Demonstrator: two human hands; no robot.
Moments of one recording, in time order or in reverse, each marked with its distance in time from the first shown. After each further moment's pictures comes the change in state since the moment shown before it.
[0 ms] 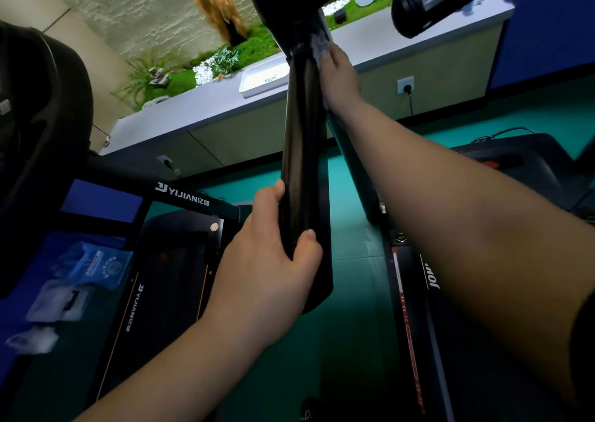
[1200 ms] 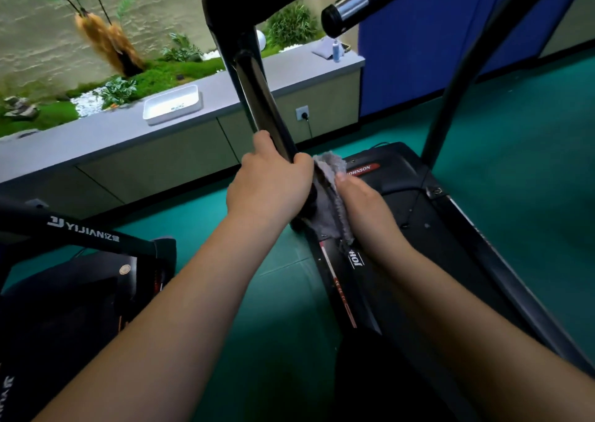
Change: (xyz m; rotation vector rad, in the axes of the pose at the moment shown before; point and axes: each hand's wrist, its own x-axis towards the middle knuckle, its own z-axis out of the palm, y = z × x) left_hand 0.003 -0.011 -0.006 0.004 -0.066 0.043; right_hand -0.343 -0.044 -0.045 -0.060 0.206 0.264
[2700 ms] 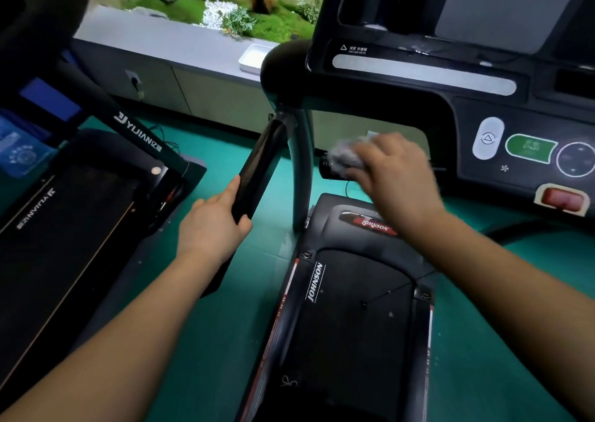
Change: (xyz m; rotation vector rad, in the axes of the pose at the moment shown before) left_hand 0.070 0.054 0.014 0.232 0.147 -0.464; right_hand 0.268 -0.190 -0.119 -1.251 -0.319 -1.182
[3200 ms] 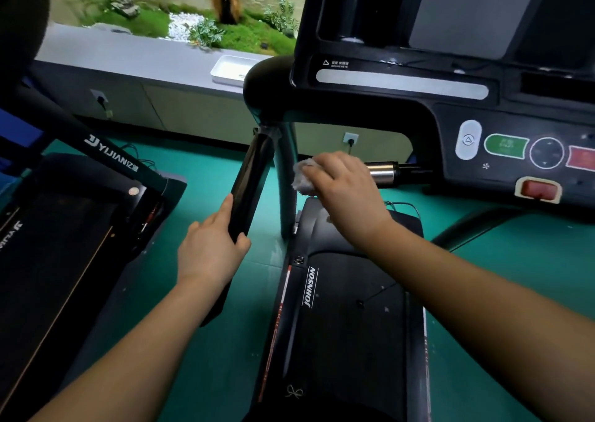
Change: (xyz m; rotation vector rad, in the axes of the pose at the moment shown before) left_hand 0.000 -0.005 -0.001 -0.051 -0.016 0.026; right_hand 0.005 -0.053 0.011 0.051 -0.003 -0.073
